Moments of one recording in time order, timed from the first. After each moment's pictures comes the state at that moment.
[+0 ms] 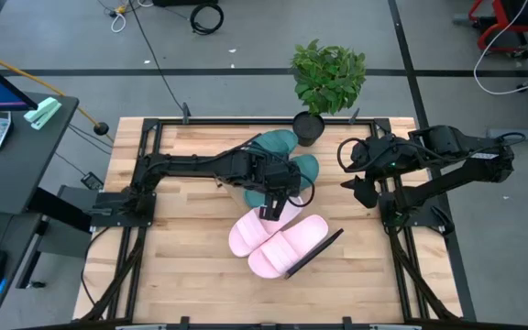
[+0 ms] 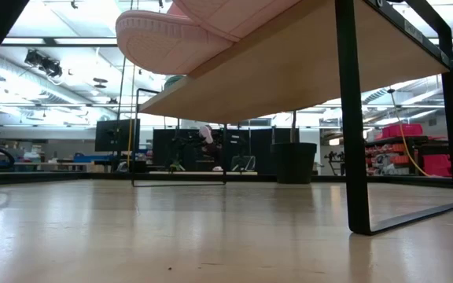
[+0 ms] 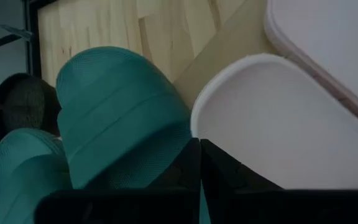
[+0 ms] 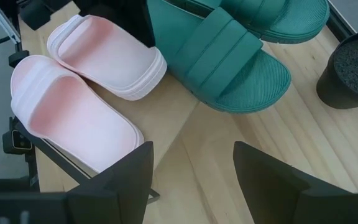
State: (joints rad) left arm -0.06 2.07 2.19 -1.12 -0.22 0.22; right arm 0.11 1.10 1.47 -1.26 0.13 0.50
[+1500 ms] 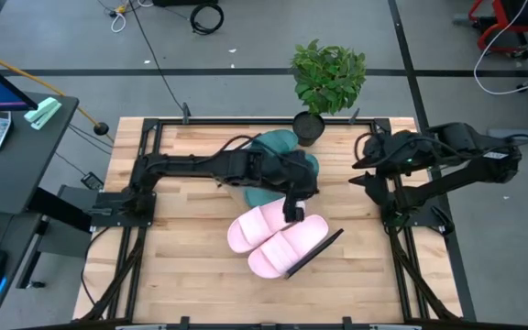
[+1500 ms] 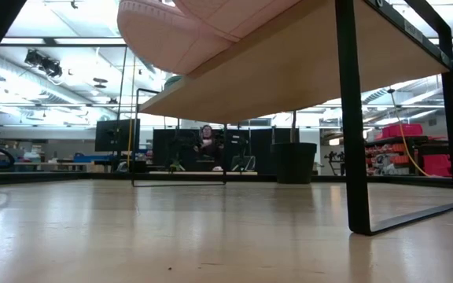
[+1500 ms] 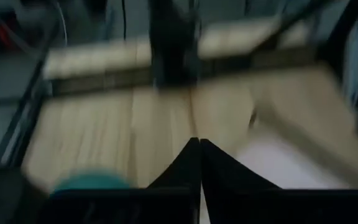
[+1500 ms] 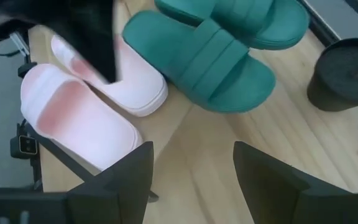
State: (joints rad) left arm -0.08 2.06 2.19 -0.73 -0.09 0.08; right arm 0.11 1.03 1.47 -1.28 0.15 0.50
